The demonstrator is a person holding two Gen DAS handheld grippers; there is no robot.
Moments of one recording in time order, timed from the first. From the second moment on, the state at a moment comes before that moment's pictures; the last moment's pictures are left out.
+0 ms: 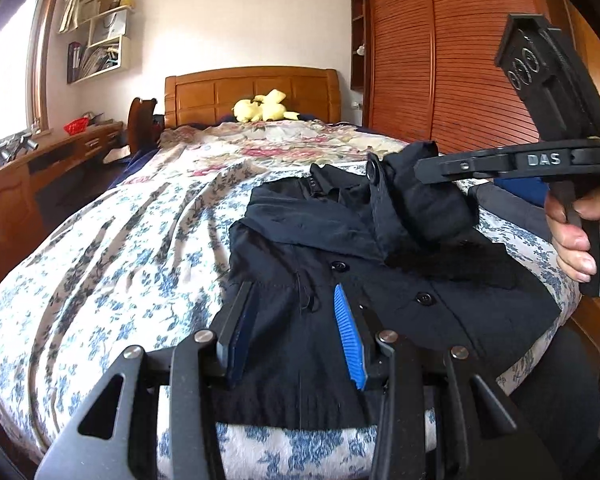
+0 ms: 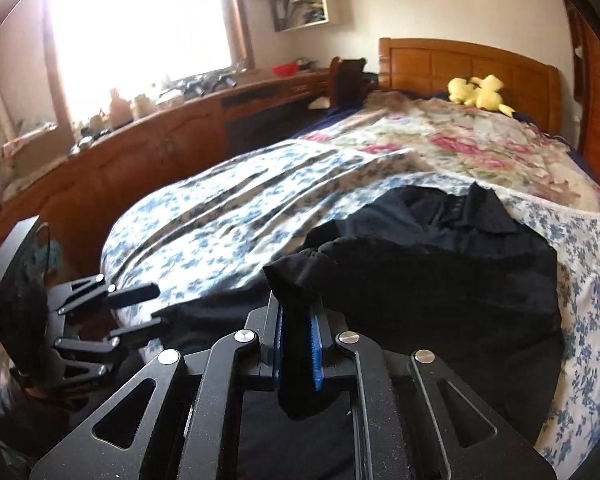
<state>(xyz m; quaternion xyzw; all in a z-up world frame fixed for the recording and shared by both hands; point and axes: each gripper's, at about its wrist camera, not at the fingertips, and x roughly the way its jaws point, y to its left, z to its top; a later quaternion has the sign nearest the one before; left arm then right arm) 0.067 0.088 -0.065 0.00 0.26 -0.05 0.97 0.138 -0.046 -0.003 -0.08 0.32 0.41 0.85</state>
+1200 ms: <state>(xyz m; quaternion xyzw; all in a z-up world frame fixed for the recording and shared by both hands) 0.143 0.070 -0.145 0.02 0.37 -0.03 0.93 0.109 -0.228 -0.111 -0.07 0.39 0.24 0.89</state>
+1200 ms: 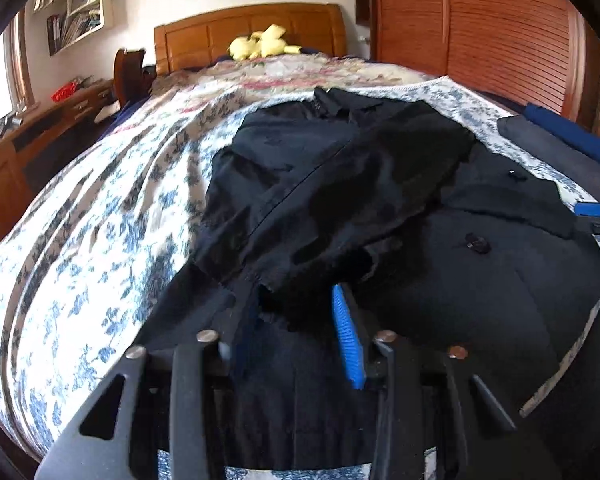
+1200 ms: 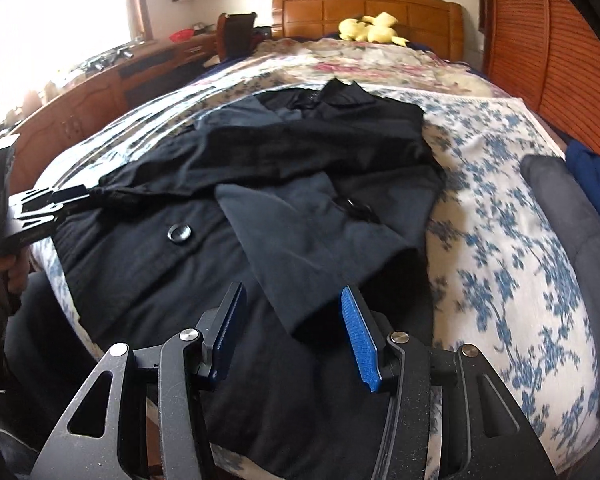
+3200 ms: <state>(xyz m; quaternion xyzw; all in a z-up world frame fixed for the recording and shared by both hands) 0.091 0.160 -0.164 -0.01 0.39 0.02 0.92 0.080 -0.267 -0.146 -0.10 0.42 0.18 0.89</state>
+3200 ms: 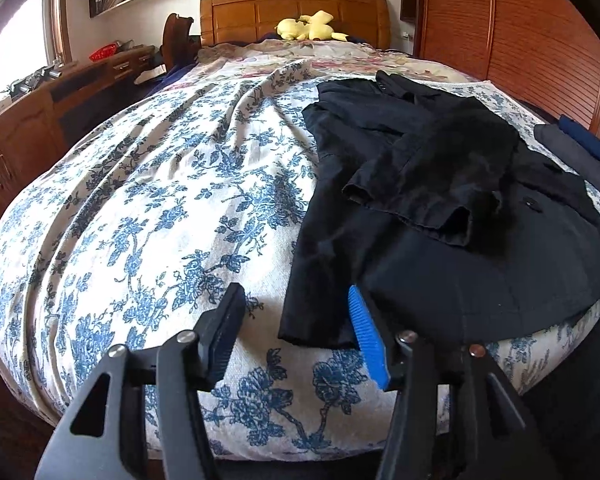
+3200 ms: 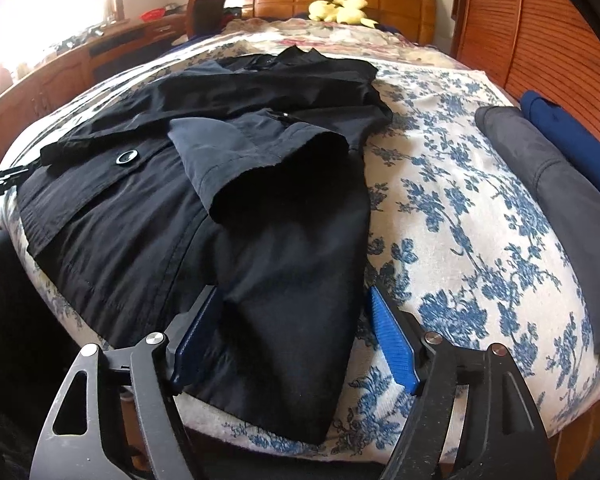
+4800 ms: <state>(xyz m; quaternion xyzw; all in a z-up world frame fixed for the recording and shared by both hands) 0.001 0.118 0.058 -0.02 0.15 -0.05 0.99 0.020 -0.310 0.033 -0.01 0.24 0.24 0.94</state>
